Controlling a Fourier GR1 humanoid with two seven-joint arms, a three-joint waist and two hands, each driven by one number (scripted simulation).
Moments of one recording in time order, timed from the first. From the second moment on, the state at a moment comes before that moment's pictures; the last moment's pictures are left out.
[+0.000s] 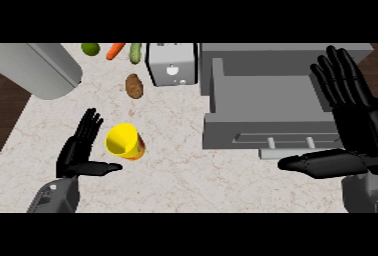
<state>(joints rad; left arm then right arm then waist) -0.27 0.20 0.21 -0.77 0.09 -0.26 -0.56 -0.24 -0.18 -0.08 -1.88 -0.10 0.15 0.09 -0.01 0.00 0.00</state>
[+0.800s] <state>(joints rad) -0.48 0.22 0.26 -0.21 0.00 -0.22 -0.94 -0.26 -0.18 -0.10 -1.88 -0.11 0.17 0.12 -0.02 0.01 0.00</state>
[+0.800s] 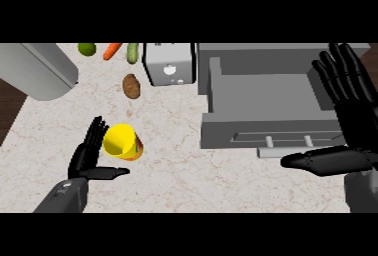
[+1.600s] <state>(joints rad) -0.56 0.18 0.26 -0.15 -0.02 -0.24 -0.97 -0.30 -0.20 -0.12 -1.85 -0.12 0.18 0.13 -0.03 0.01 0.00</state>
